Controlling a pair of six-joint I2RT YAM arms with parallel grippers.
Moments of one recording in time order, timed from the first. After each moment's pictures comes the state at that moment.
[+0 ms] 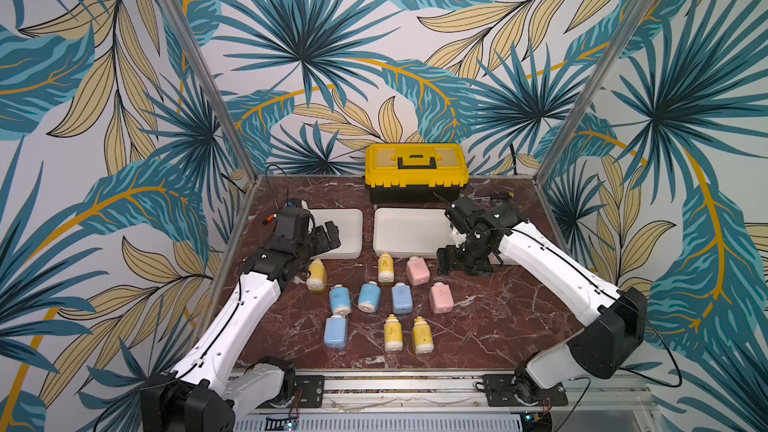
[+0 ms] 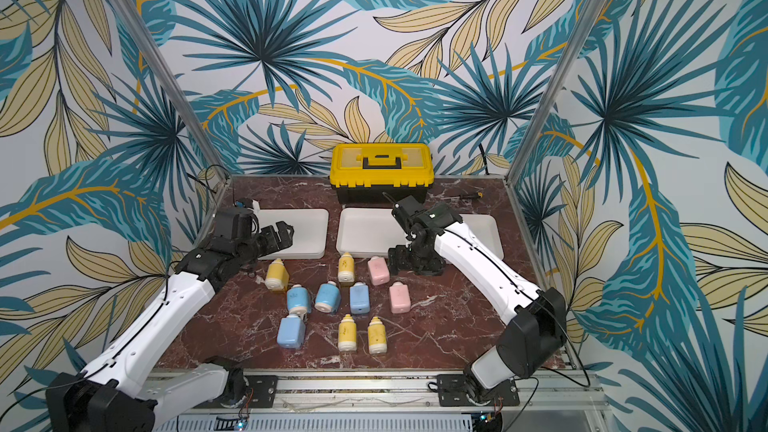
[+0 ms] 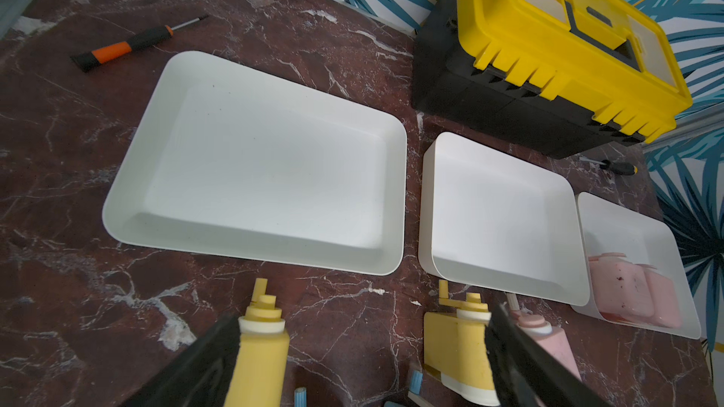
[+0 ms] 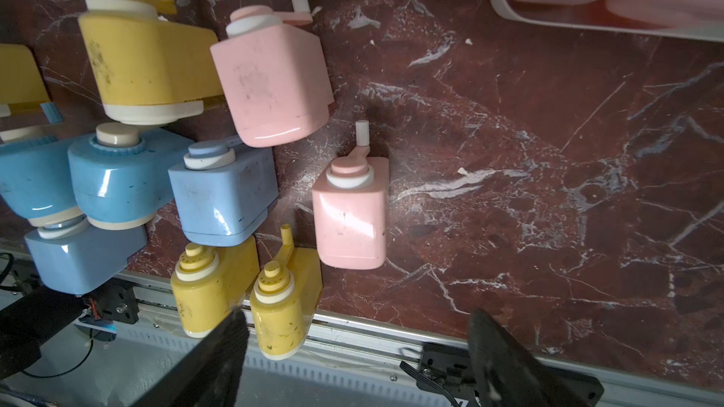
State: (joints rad) left arm -0.23 1.11 0.96 -0.54 -0.01 -0.54; right arm 0.56 1.54 1.45 -1.32 -0.08 0.52
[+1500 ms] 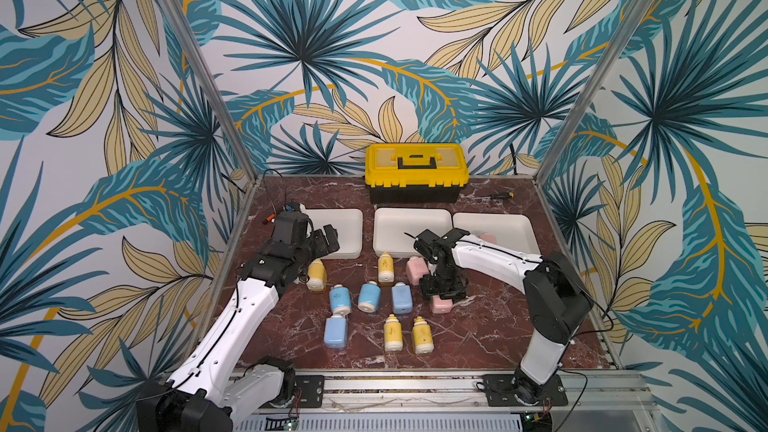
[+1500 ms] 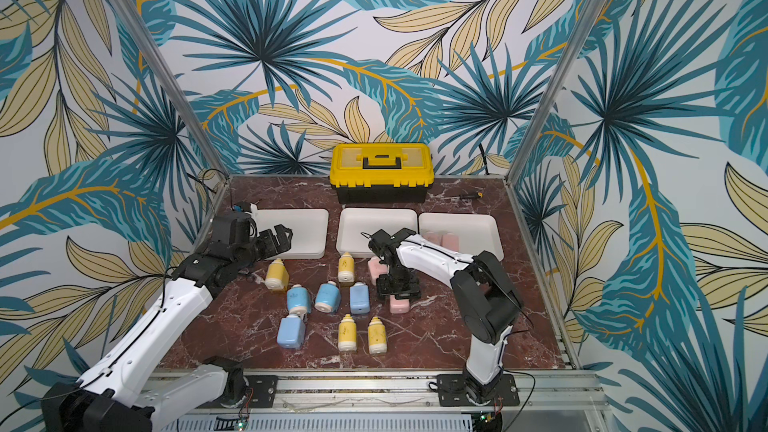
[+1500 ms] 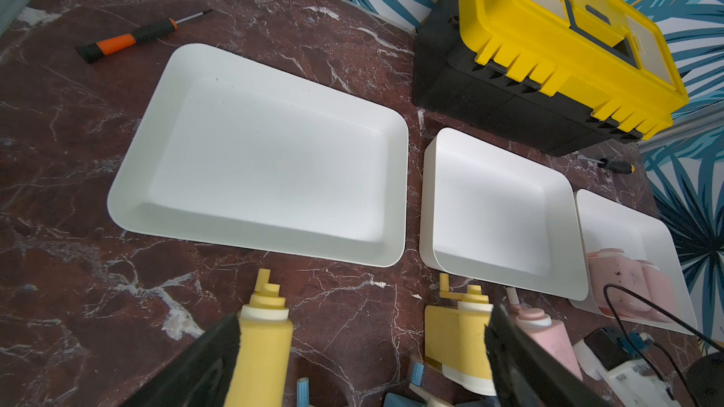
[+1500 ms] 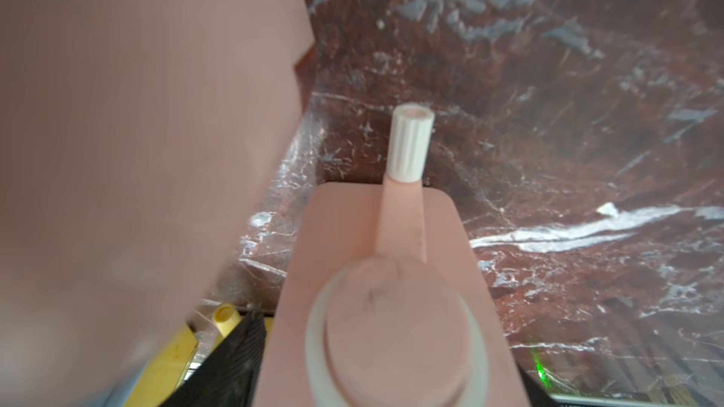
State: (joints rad) left arm -0.23 1.07 0.93 -0.54 -0.01 -0.55; right arm 0.65 1.81 1.25 -1.11 -0.11 0.57
